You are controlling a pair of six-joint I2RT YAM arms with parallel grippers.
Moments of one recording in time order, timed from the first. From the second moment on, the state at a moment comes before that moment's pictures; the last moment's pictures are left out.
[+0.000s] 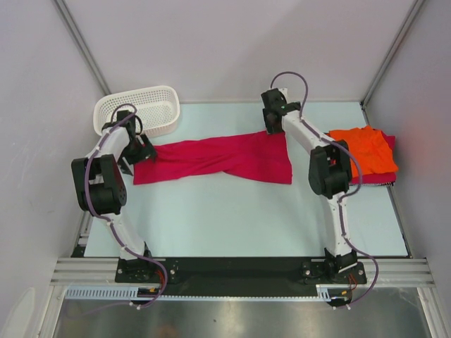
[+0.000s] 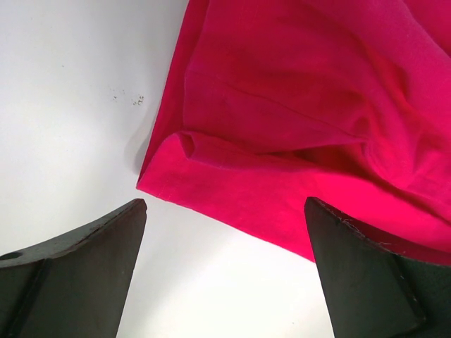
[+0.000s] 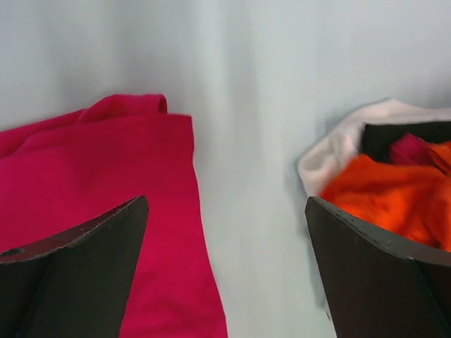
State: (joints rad) left arm 0.14 1.89 1.45 -0.86 -0.12 -0.44; right arm 0.37 2.31 2.04 -0.70 0.59 0.14
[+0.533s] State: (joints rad) left arm 0.14 1.68 1.42 -0.69 -0.04 -0.36; right arm 0.06 1.42 1.11 -0.60 -0.09 0.69
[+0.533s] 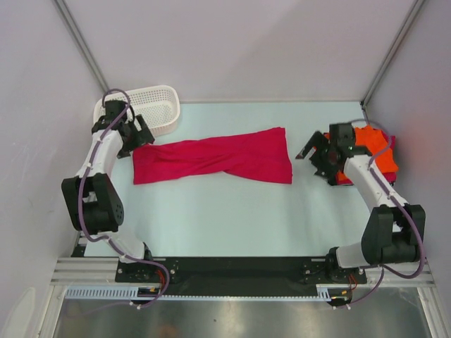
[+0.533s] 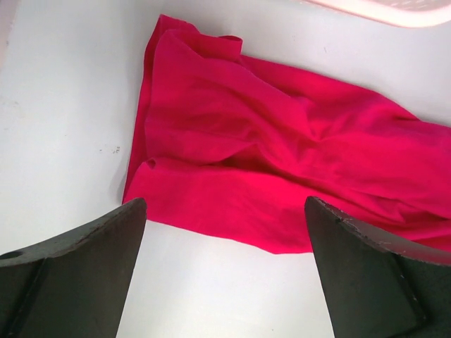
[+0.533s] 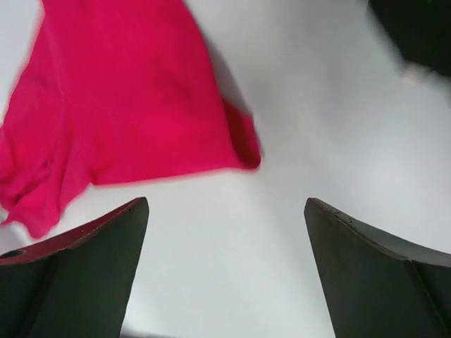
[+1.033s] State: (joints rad) left arm 0.13 1.74 1.42 -0.69 0.04 -0.36; right arm 0.18 1.32 0.70 -0.33 -0.36 1.12
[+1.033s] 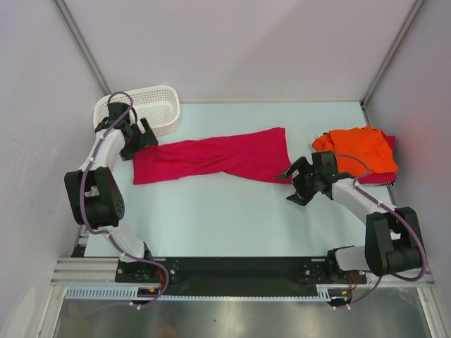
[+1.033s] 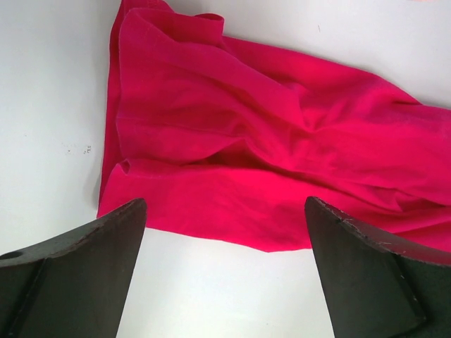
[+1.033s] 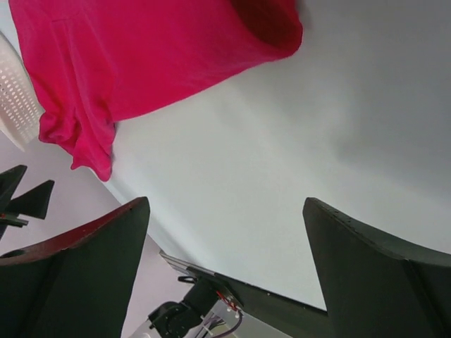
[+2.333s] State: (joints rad) left arm 0.13 1.73 1.44 -0.70 0.05 -0.36; right arm 0.22 1.78 1.14 -0.36 -0.07 1.04
